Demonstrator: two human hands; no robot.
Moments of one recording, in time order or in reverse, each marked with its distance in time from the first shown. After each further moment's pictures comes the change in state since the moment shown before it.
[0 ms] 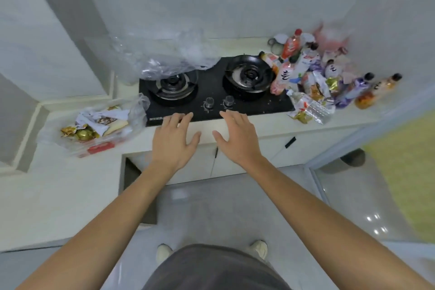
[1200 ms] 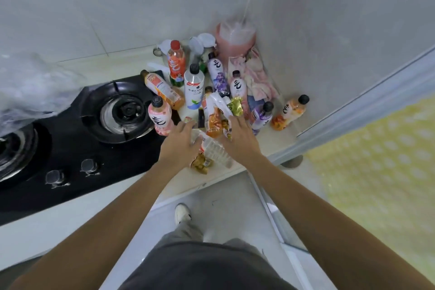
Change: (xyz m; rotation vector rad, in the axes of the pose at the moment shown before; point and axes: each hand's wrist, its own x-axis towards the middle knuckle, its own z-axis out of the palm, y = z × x) left_hand 0.326 0.369 0.253 -0.297 -0.386 0.048; right_hand 0.151 0.481 -0.119 0.038 -0.163 0.482
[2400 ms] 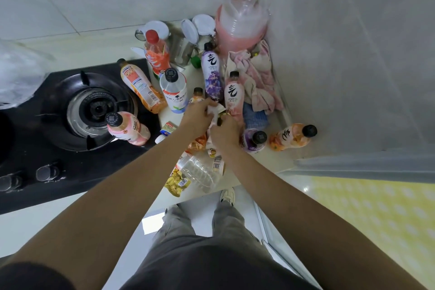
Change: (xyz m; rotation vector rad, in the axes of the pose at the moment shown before) left_hand 0.198 0.053 0.081 -0.238 -0.070 -0.198; right_hand 0.132 0.025 0.007 0.462 -0.126 0.443
